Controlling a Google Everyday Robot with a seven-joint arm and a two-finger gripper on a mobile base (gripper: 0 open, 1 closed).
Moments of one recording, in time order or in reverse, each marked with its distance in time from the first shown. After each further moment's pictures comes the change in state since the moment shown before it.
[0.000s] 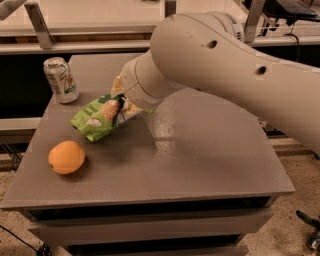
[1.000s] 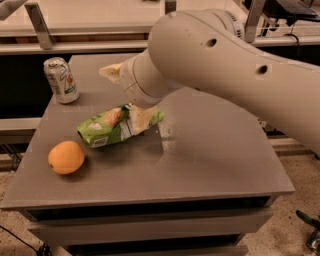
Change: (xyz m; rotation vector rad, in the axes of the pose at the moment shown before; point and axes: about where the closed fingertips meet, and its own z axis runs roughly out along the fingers) arm -0.005 -0.003 -0.004 0.005 0.003 -0.011
